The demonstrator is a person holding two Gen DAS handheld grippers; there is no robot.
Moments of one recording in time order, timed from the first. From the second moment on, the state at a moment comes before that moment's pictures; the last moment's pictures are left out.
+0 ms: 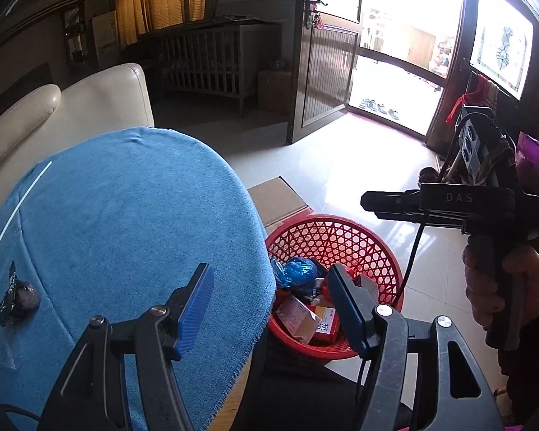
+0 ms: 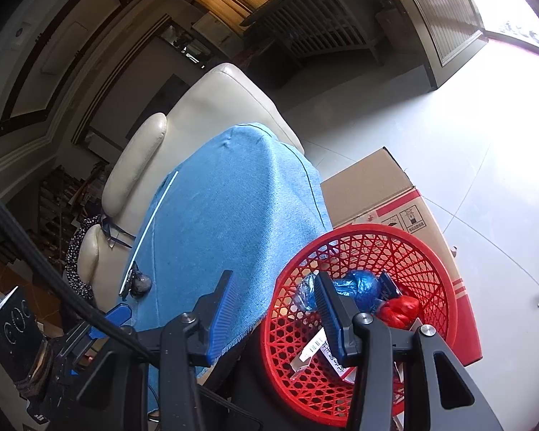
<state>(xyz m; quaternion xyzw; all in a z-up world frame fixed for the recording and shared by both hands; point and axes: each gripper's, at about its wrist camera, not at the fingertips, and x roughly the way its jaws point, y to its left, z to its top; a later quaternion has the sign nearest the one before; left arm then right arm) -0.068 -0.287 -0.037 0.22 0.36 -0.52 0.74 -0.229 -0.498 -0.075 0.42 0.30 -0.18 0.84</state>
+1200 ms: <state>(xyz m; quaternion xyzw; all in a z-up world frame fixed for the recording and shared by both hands) 0.001 -0.222 -0.021 0.14 0.36 -0.44 0.81 -0.198 -0.479 -0.061 0.40 0.31 -0.16 0.85</state>
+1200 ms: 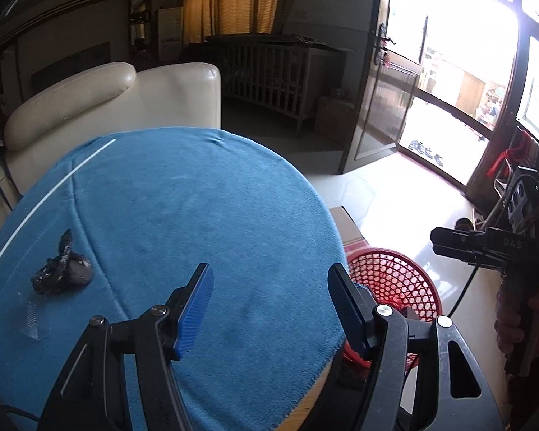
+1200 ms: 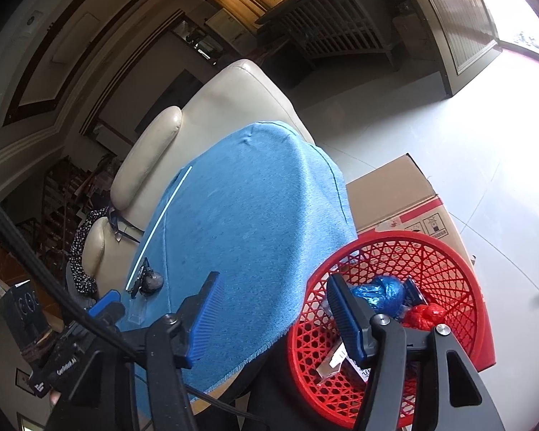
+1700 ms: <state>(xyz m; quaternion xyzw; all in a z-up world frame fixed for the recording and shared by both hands) 0.054 -0.149 -0.004 0.13 0.32 -0.33 0.88 -0.167 -0.462 -0.051 0.38 0.32 -0.13 0.86</state>
